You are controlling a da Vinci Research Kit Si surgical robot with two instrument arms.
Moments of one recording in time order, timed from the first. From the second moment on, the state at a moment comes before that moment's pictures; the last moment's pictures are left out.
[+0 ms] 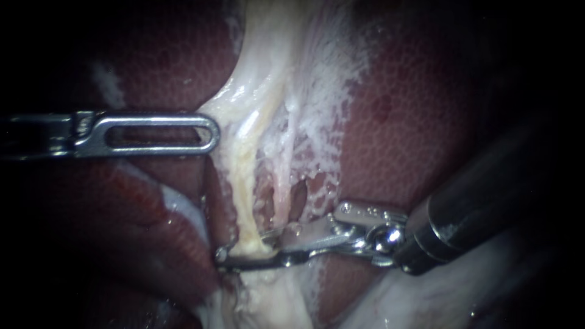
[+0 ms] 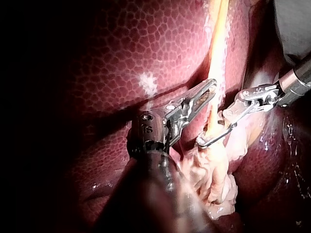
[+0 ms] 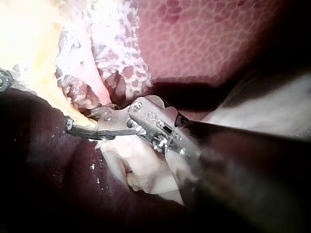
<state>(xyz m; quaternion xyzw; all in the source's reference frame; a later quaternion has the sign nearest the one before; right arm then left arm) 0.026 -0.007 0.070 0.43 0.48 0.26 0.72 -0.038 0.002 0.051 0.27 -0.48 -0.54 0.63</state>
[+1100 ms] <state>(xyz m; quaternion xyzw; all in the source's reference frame) 0.027 -0.006 0.070 0.35 0.56 0.14 0.74 -0.038 0.002 0.051 0.27 -0.48 -0.54 0.63</state>
